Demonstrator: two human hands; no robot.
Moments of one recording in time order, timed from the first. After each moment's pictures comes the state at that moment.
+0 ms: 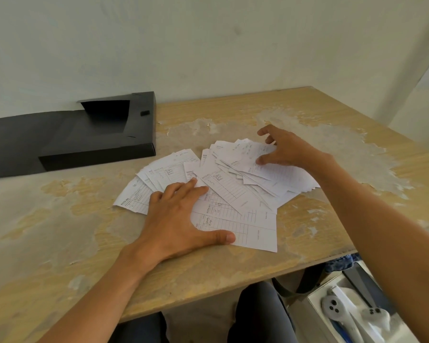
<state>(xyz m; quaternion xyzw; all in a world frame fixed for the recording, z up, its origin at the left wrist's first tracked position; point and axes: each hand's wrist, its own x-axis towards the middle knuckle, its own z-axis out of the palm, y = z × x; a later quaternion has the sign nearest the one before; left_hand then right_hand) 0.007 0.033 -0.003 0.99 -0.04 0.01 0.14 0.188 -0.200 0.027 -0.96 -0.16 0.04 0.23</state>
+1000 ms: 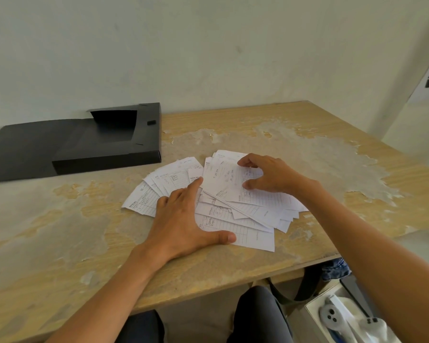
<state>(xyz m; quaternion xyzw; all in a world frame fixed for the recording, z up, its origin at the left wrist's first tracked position) 0.001 0.030 0.001 0.98 -0.02 0.03 0.22 0.145 -0.176 0.018 -0.94 -0.26 0.03 0.20</state>
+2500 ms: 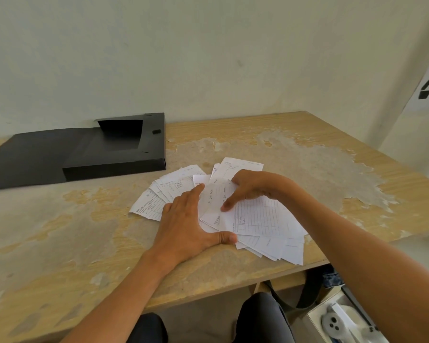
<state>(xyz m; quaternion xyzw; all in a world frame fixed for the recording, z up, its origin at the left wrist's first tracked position) -0.001 0.028 -0.004 0.97 0.00 0.07 0.23 0.113 -0.124 0.051 -0.92 -0.19 0.25 0.21</state>
